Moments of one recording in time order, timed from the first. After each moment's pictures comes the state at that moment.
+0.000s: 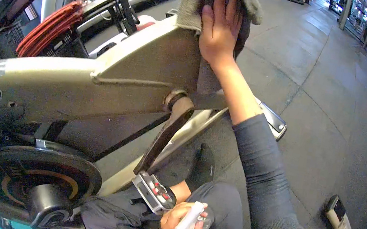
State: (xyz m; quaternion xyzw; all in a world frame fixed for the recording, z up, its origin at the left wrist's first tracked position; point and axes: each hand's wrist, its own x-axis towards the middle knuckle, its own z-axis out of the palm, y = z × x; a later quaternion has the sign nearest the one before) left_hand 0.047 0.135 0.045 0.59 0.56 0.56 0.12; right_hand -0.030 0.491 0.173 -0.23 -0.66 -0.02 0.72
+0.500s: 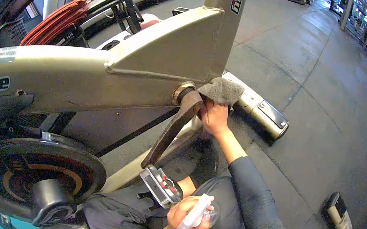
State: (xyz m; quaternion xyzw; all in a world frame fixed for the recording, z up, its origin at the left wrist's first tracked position) left_hand 0.046 0.130 0.042 0.60 0.58 0.54 0.13; right_hand 0.012 0.423 -0.038 -0.27 -0.86 0.12 0.41
